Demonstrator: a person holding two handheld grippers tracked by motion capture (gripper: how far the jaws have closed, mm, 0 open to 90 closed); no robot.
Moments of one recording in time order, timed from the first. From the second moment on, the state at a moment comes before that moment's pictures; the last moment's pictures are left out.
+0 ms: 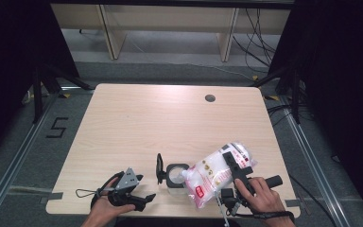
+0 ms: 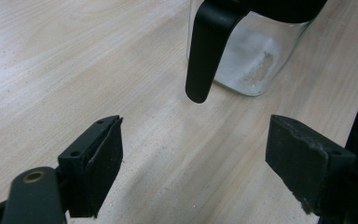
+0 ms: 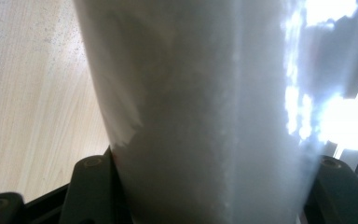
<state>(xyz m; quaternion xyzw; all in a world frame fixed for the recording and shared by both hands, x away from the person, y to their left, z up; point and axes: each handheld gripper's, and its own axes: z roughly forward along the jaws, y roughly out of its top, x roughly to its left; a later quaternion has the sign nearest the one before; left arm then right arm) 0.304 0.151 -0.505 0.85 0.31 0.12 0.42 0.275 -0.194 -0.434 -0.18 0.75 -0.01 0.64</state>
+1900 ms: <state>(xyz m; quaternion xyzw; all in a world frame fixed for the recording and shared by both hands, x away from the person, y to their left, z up) 0.304 0.149 -0.506 0.84 0.31 0.12 0.43 0.272 -0.198 -0.434 -0.17 0.74 0.00 0.65</state>
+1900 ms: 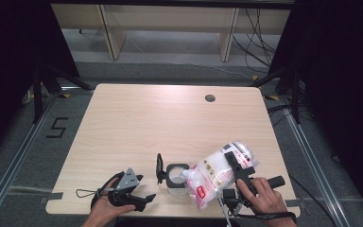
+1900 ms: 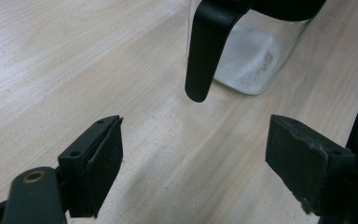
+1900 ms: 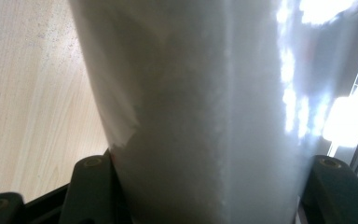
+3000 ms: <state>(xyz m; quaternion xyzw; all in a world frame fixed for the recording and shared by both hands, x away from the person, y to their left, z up) 0.304 0.151 -0.505 0.84 0.30 0.12 0.42 0.273 -0.199 -0.433 -0.18 0.74 0.00 0.65</state>
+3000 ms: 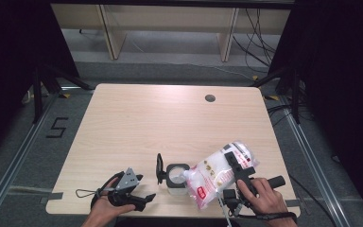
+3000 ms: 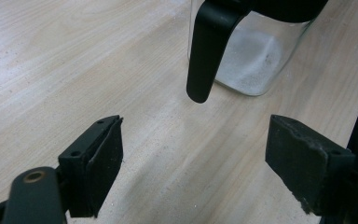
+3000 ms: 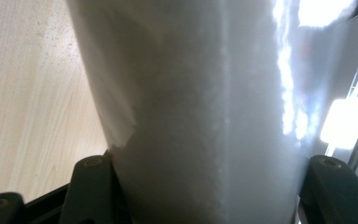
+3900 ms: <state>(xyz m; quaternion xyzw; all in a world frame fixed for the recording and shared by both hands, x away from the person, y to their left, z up) 0.306 0.152 -0.506 0.84 0.31 0.12 0.42 0.273 -0.201 -0.432 -0.17 0.74 0.00 0.65</state>
